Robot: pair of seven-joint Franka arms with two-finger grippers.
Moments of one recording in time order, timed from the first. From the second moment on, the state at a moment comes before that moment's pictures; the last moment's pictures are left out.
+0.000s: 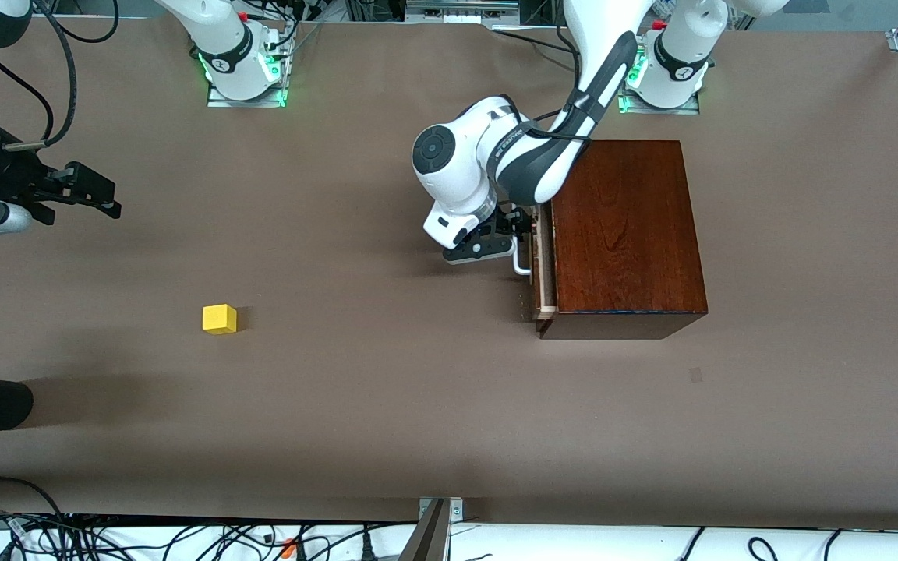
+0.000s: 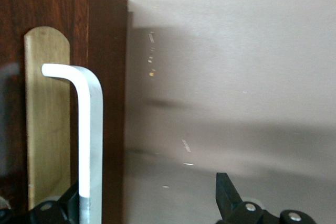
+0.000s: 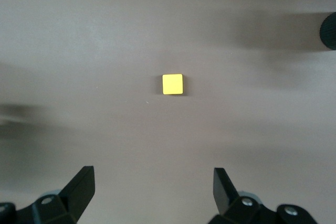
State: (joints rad) left arm -0.78 0.64 -0.02 -1.51 0.19 1.92 -0.98; right arm 0.15 0.07 -0.11 -1.57 0.06 1.65 -0.06
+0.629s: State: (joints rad) left arm -0.78 0.66 -0.03 -1.48 0.09 2.00 -0.98; right arm 0.15 0.07 -0.11 -1.57 0.06 1.65 -0.06
